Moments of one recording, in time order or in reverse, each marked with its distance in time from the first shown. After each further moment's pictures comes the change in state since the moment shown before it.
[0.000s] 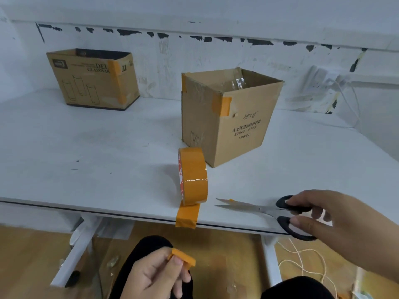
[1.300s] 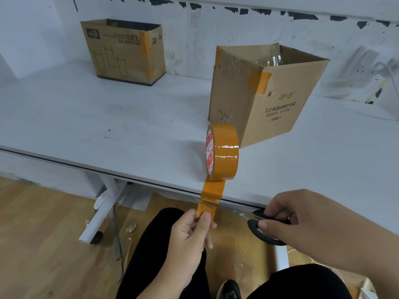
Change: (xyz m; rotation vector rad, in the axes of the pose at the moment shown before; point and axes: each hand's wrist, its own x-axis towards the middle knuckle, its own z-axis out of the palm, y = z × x) left_hand 0.024 -0.061 0.022 -0.155 0.185 0.065; right_hand 0.009 -0.071 0.034 0.068 -0.384 0.151
